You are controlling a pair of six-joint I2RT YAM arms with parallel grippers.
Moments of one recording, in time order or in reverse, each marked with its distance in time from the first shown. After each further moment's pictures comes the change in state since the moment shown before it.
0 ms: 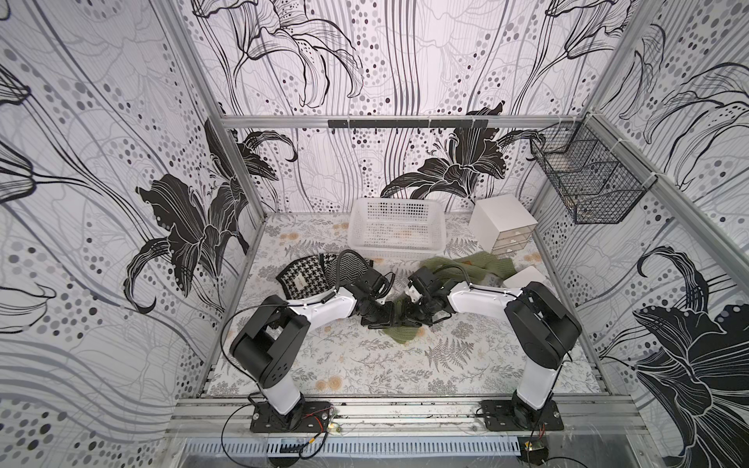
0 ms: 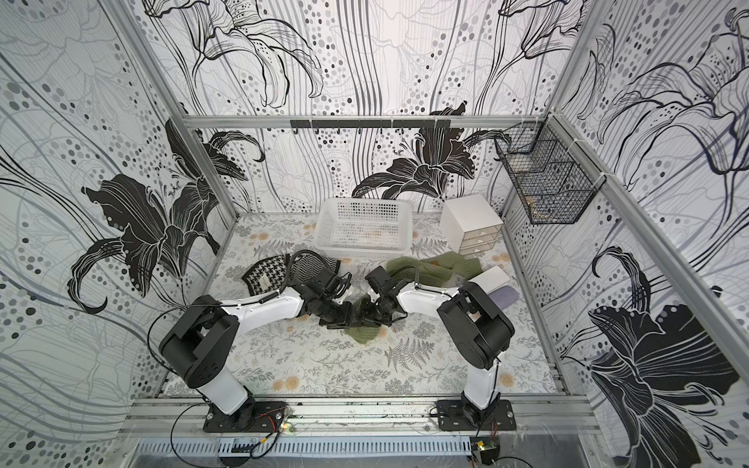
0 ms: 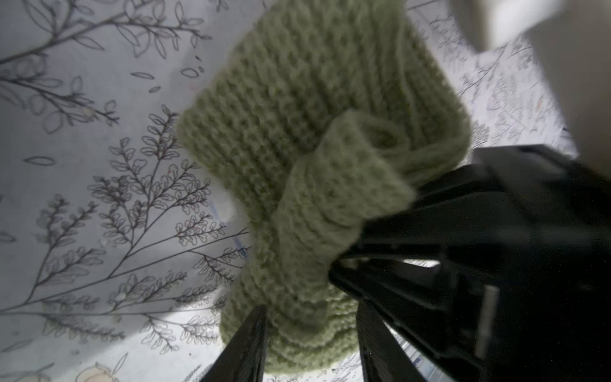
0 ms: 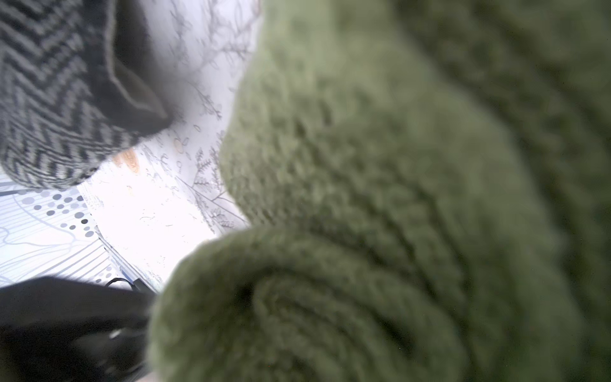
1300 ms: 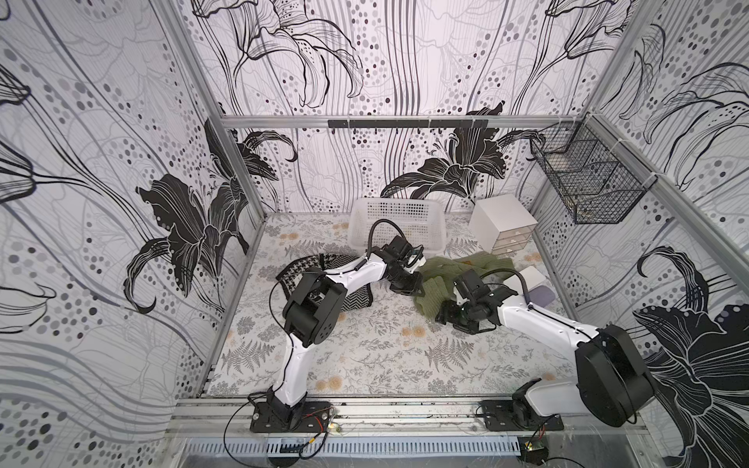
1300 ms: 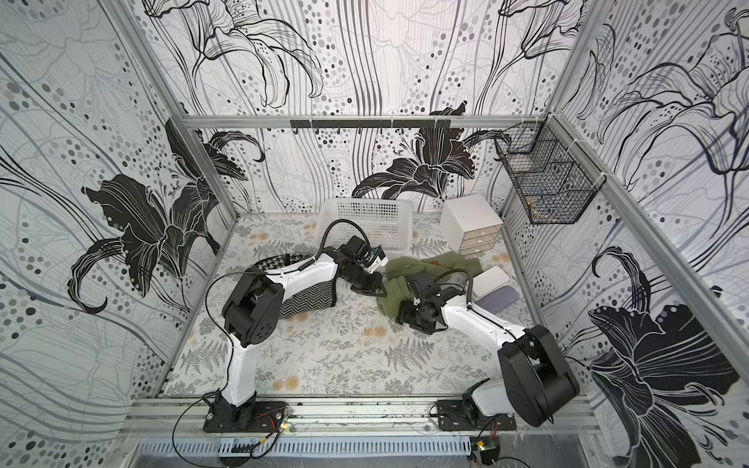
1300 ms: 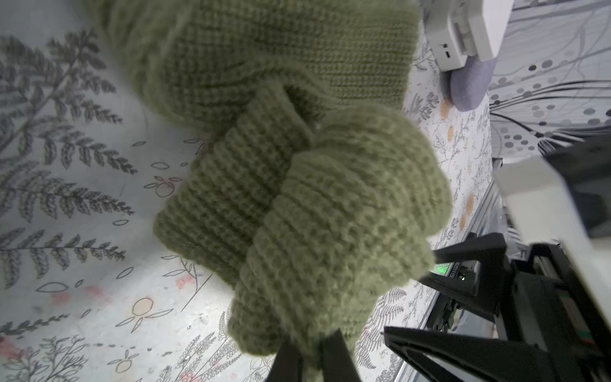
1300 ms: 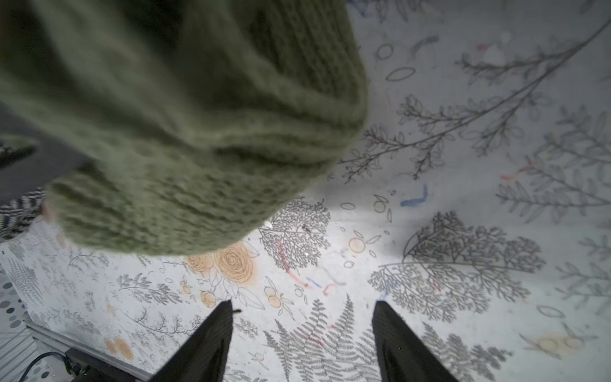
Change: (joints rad) left arm 0.037 0.415 0.626 -0.159 0.151 0.243; right arm -0.187 -0.417 -0.251 -0.208 0.226 -0.059
